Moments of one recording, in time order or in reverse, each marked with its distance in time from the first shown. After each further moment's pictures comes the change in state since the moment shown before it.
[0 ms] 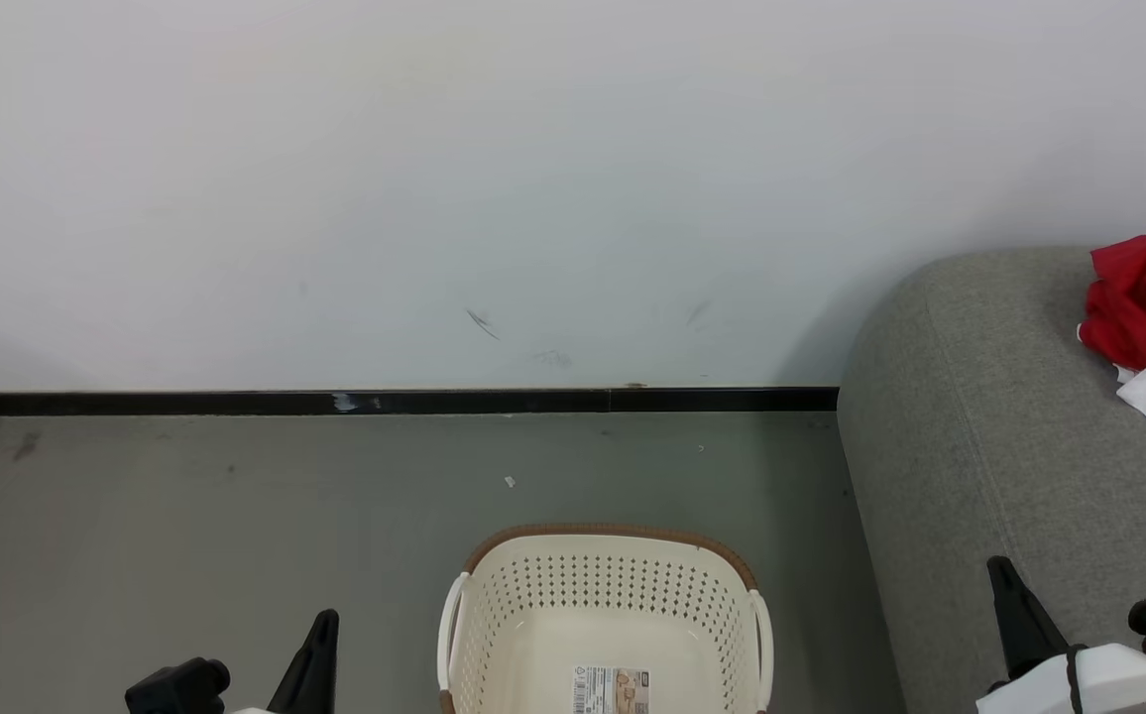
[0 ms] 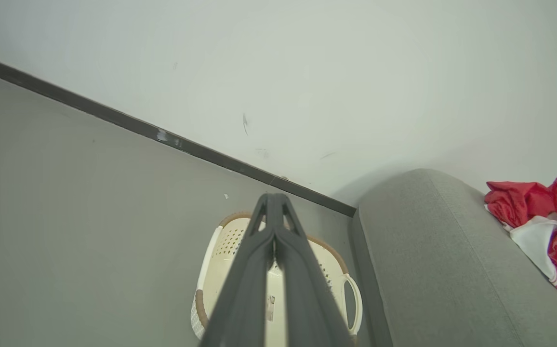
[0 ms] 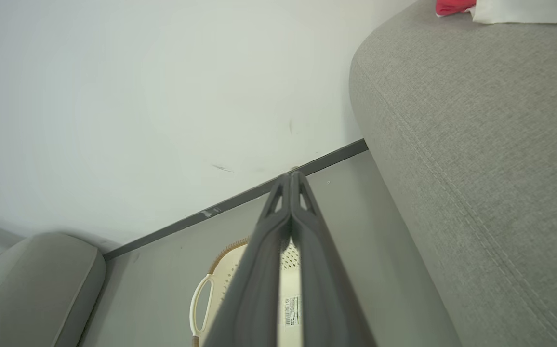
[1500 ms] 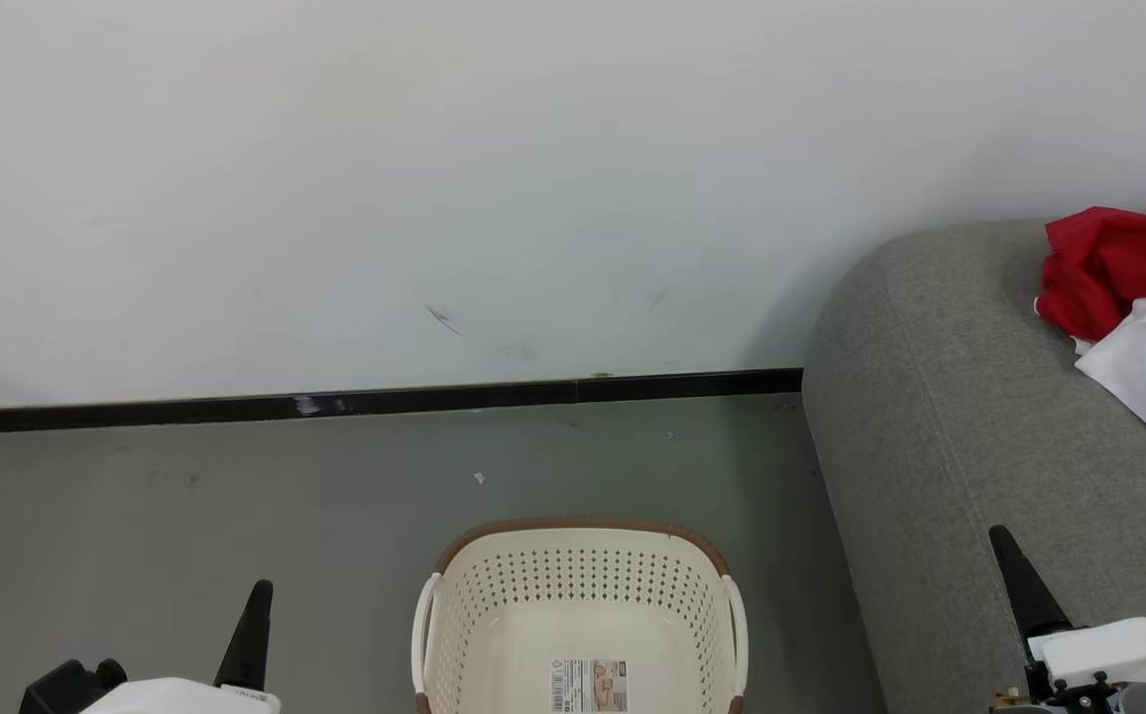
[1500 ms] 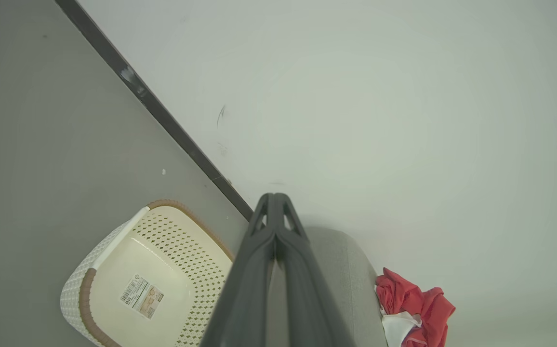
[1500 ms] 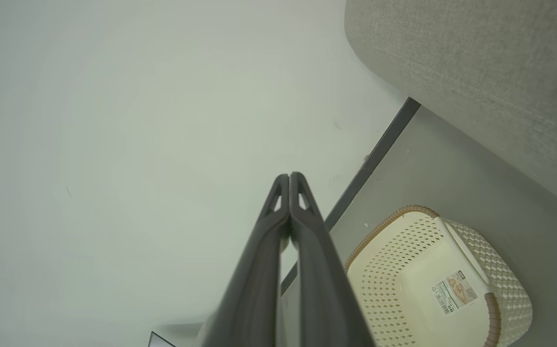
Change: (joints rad) left arm -0.024 -0.027 0.196 -0.011 -0.504 -0.087 0.164; right arm -0.057 0.000 -0.016 0.001 0.671 0.000 0.157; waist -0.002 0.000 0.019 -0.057
